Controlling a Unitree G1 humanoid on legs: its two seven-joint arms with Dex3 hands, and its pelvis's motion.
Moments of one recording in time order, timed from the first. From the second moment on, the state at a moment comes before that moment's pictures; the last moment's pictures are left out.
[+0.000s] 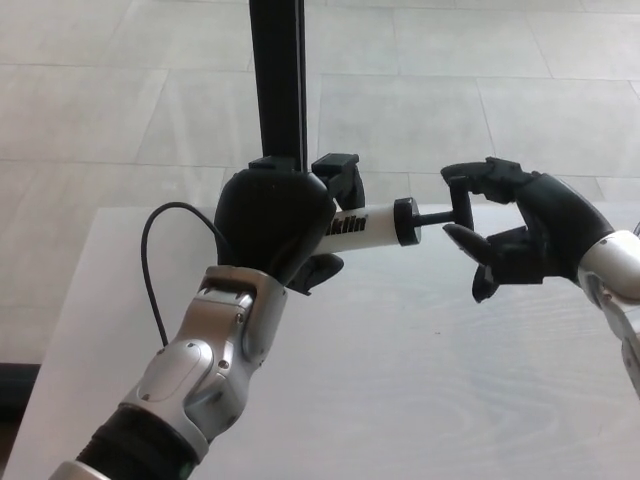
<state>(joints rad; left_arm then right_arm) -0.69 0.23 -0.46 0.40 0.86 0.12 0.31 -0.66 -0.36 0.11 0.25 -0.11 0.40 0.32</state>
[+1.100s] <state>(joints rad) -0.69 0.23 -0.46 0.40 0.86 0.13 0.31 -0.65 -0.28 0.06 0.32 -0.13 0.26 0.15</state>
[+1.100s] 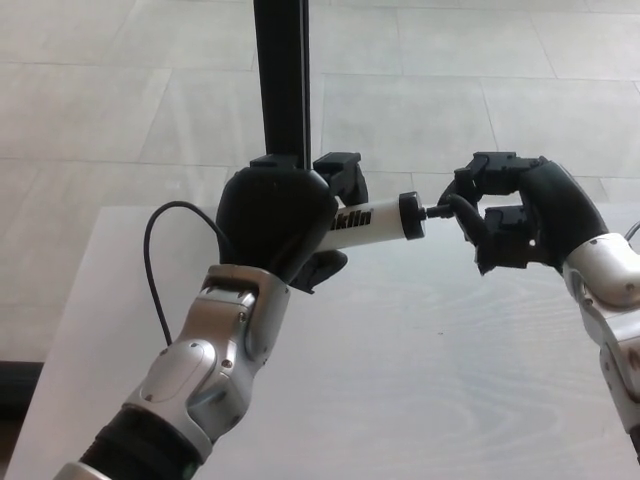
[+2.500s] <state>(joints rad) -0.58 0.38 -0.43 0.32 0.87 0.08 0.32 -0.62 -0.36 -0.05 0.35 -0.14 0.17 0.07</state>
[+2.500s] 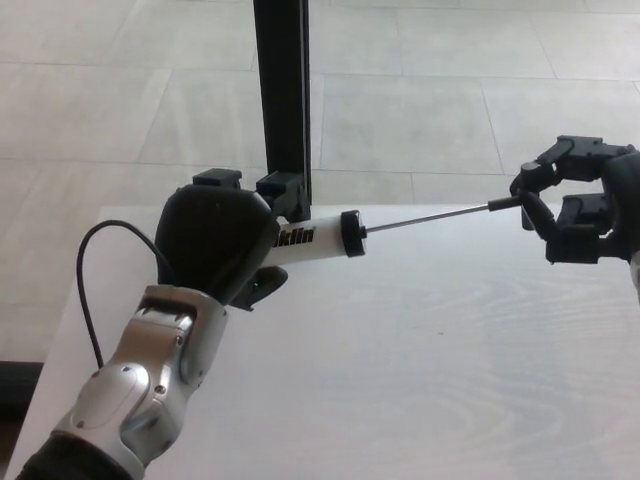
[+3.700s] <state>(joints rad) -0.47 0.35 -0.57 0.35 0.84 0.09 0.10 -0.60 -0.48 -0.13 0.37 -0.05 0.27 0.24</state>
